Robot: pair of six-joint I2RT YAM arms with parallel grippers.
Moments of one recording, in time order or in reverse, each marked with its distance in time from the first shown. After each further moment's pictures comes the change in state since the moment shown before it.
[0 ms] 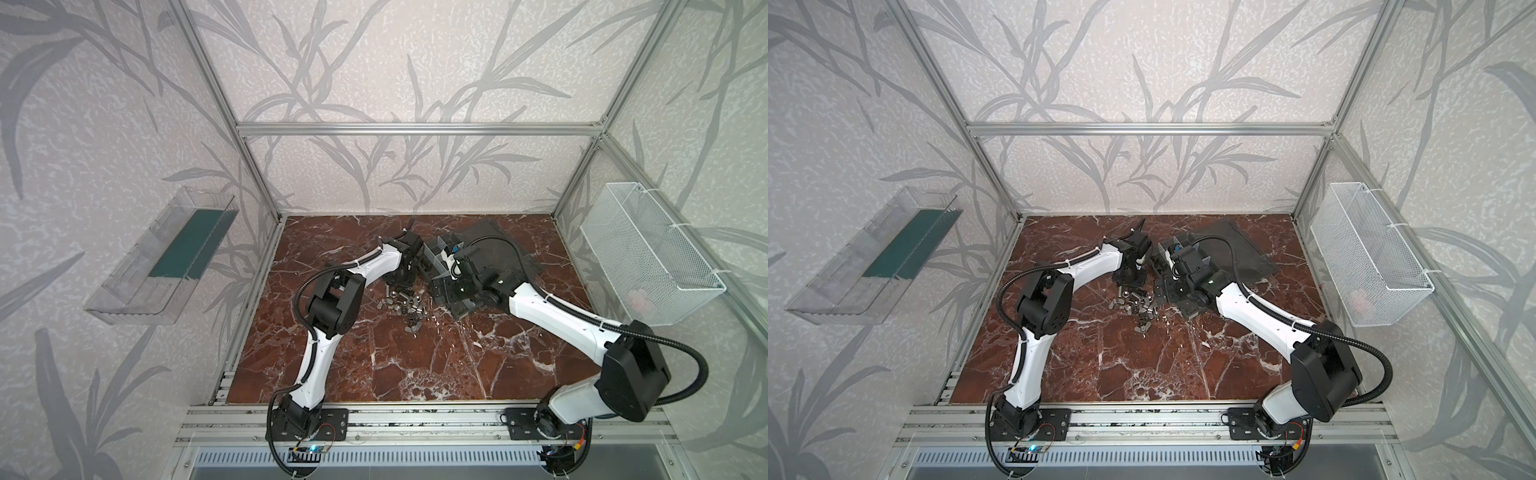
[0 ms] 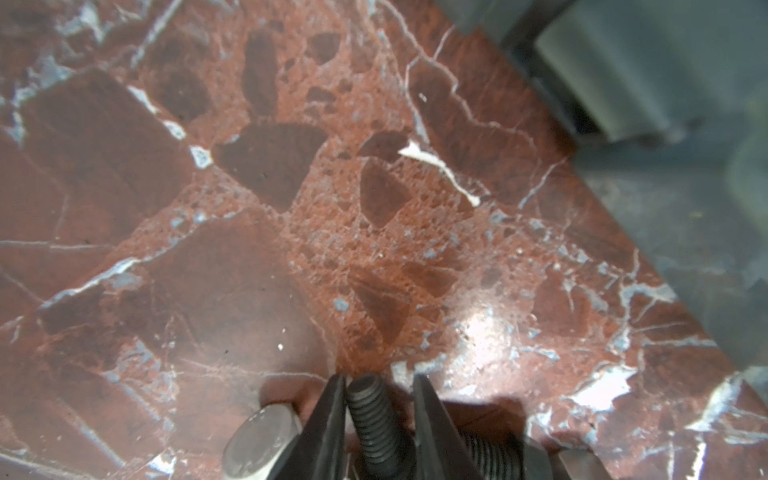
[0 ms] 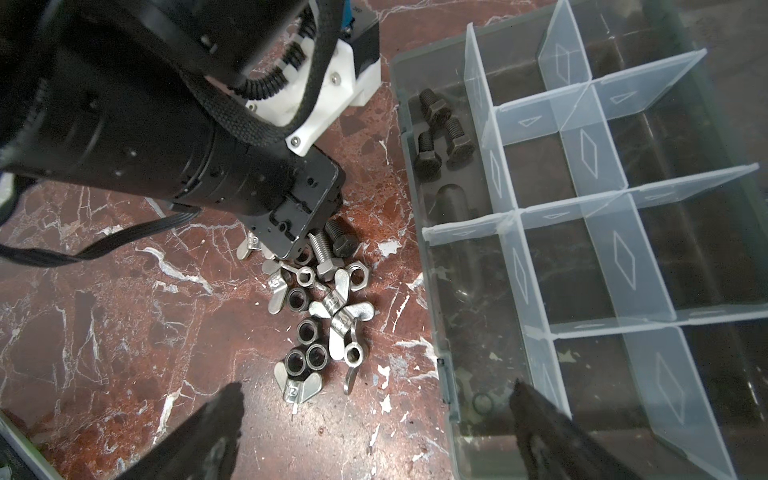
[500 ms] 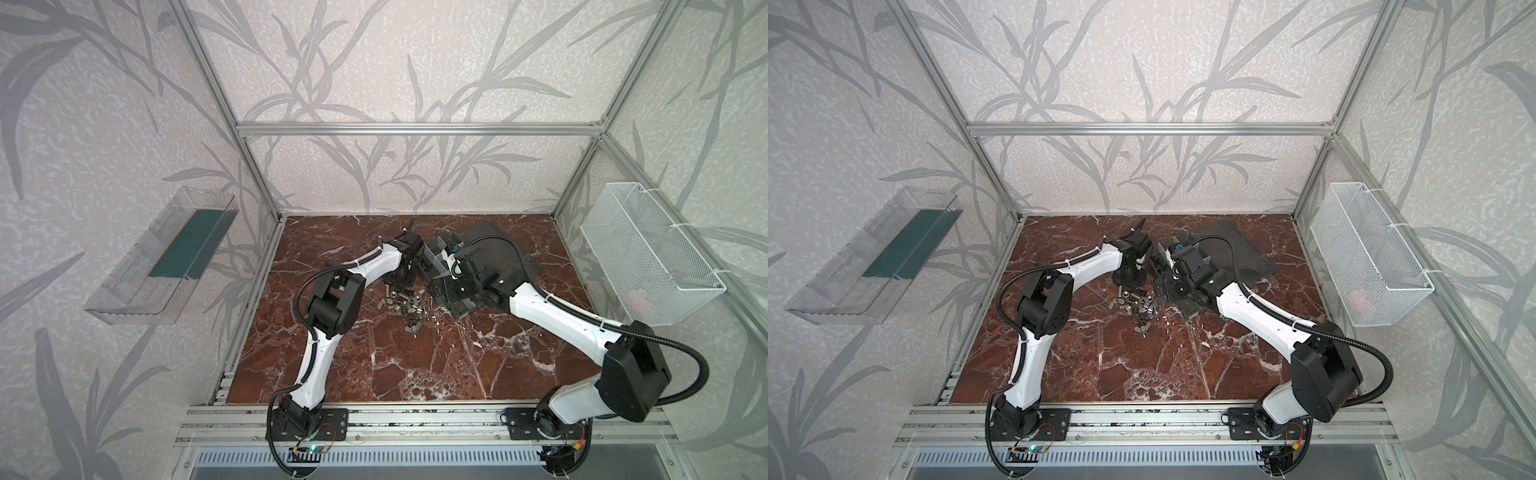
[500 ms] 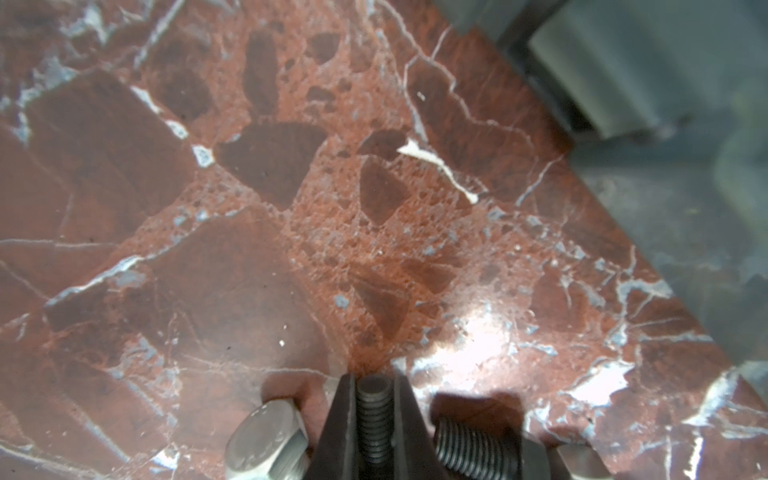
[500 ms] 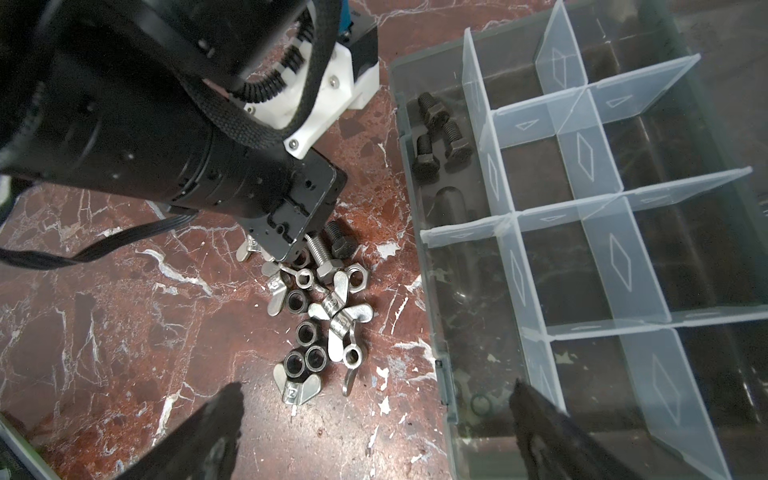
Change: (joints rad) left arm -0.001 0.000 0.006 -0.006 -0.001 0.003; right arm -0.007 -0.002 0.000 0.003 0.000 -0.003
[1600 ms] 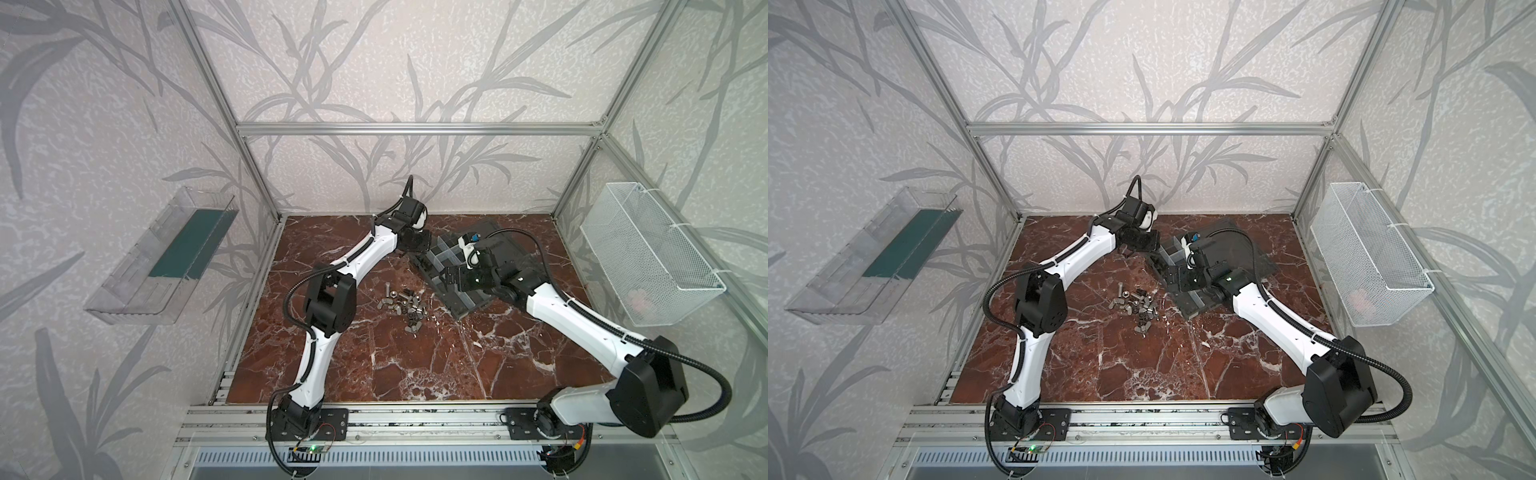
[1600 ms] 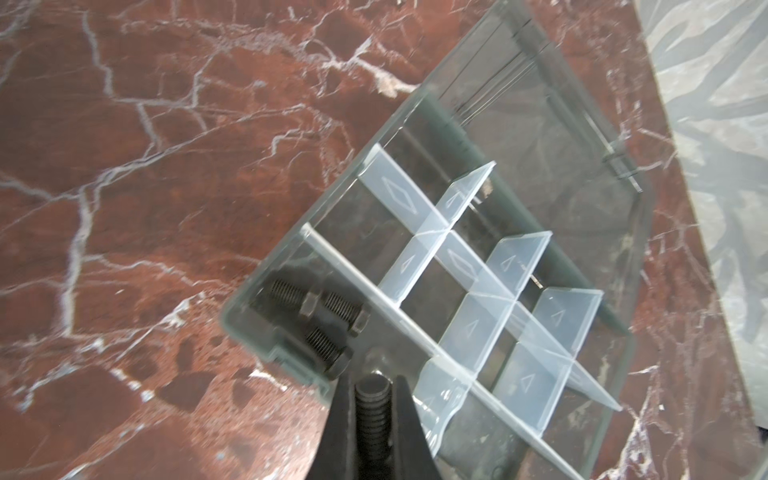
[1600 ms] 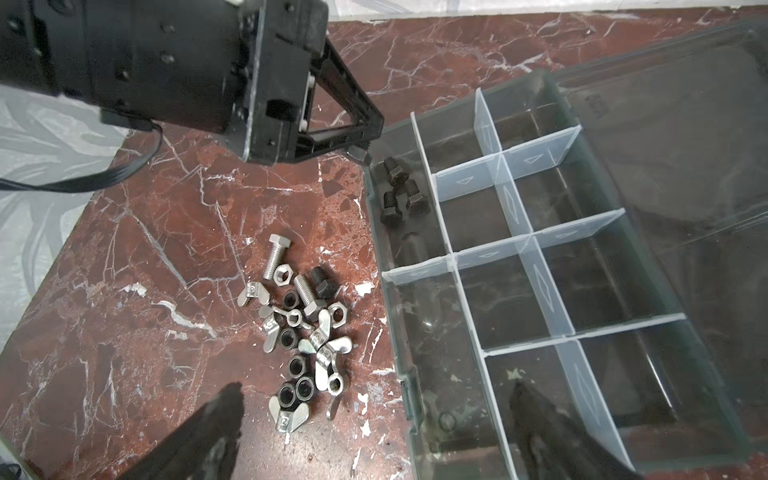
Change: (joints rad) left arm 0.034 0.007 0.291 0.194 0.310 -0.097; right arm -0.104 -0.100 -0.019 0.032 -0.024 -0.001
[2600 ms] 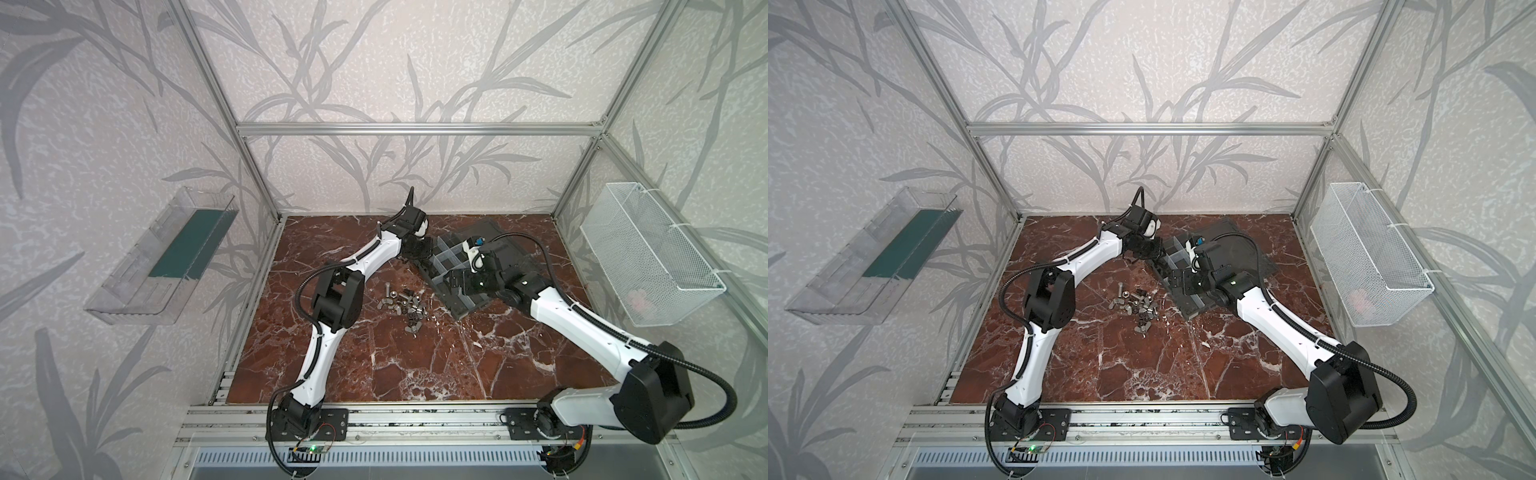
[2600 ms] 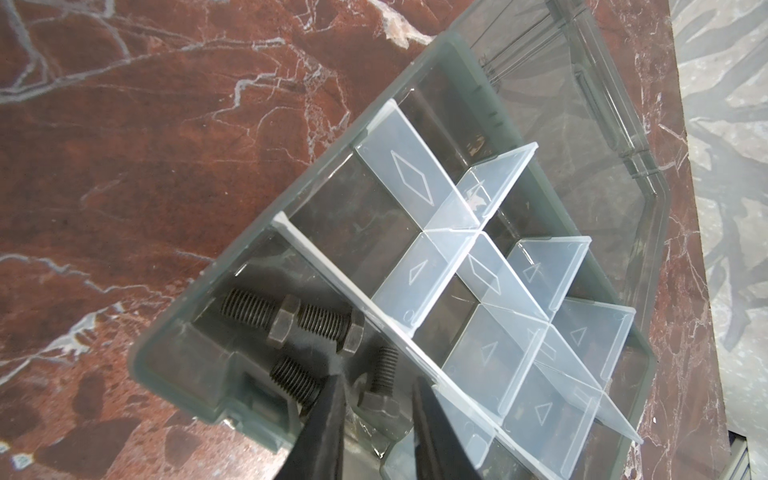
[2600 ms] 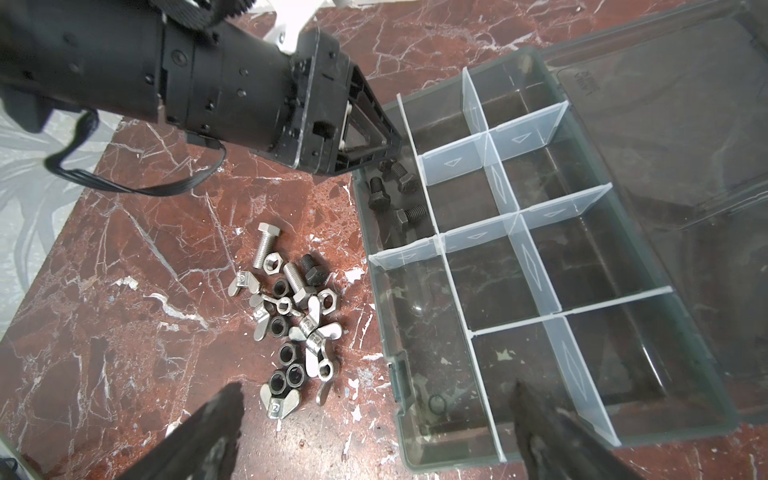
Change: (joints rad) left arm 0.000 0.085 -0.016 0.042 0.049 -0.051; right arm -0.019 -0.033 -0.045 -0.001 -0.013 0.001
